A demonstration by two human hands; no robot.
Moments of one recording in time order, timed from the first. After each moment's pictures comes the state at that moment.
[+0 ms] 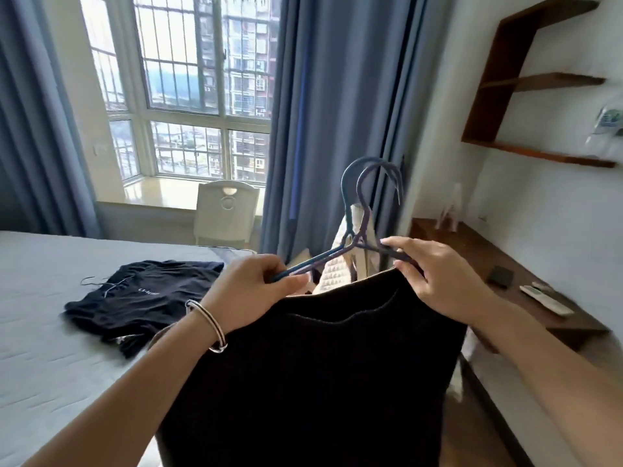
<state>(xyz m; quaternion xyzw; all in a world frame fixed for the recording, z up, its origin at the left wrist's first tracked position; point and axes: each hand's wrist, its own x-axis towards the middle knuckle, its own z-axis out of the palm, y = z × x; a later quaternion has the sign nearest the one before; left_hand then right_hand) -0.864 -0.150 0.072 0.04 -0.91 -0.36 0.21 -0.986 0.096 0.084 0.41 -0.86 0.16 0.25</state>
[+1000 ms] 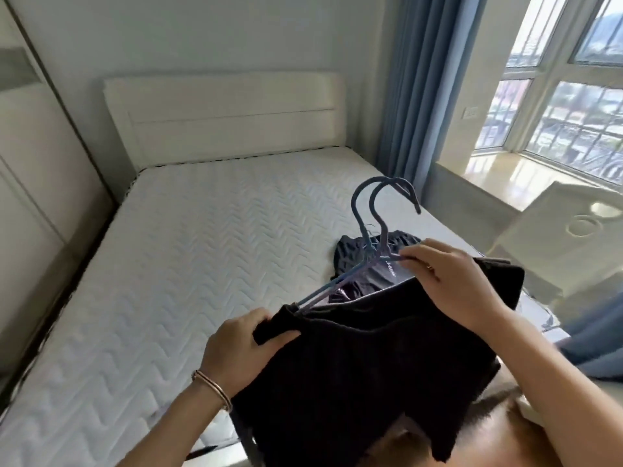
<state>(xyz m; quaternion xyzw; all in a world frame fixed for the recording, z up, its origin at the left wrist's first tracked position) -0.959 -0.240 -0.039 0.66 -0.65 -0.19 0.31 -1.239 -0.307 0.019 0.80 -0.51 0.32 -0.04</state>
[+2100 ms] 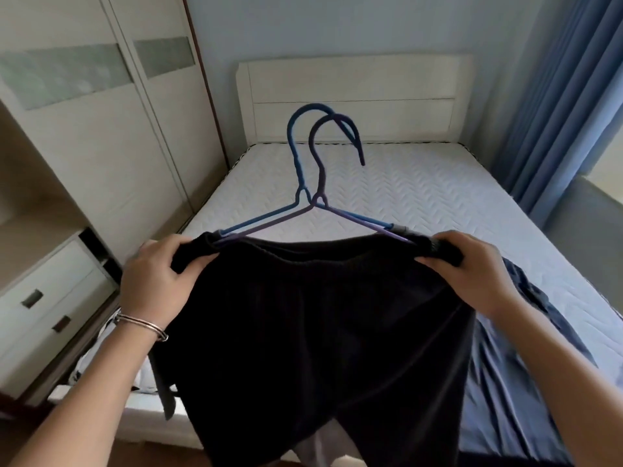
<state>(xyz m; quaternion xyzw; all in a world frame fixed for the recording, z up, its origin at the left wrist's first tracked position) -0.917 -0.238 -0.001 0.80 -0.45 0.18 0.34 -1.246 -0.427 -0.013 0.82 -0.42 0.34 -0.18</state>
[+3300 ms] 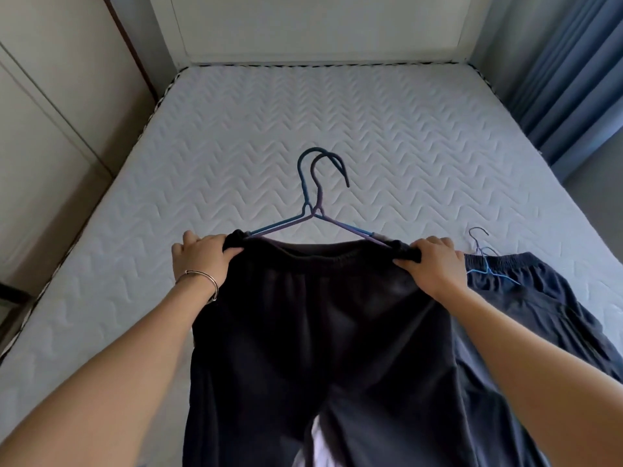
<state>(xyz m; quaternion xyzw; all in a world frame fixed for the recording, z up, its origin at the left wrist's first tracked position) -0.758 -0.696 -0.182 0.88 -0.47 -0.04 0.03 -1.082 -0.812 -0.187 0.76 -0.63 0.05 -0.15</state>
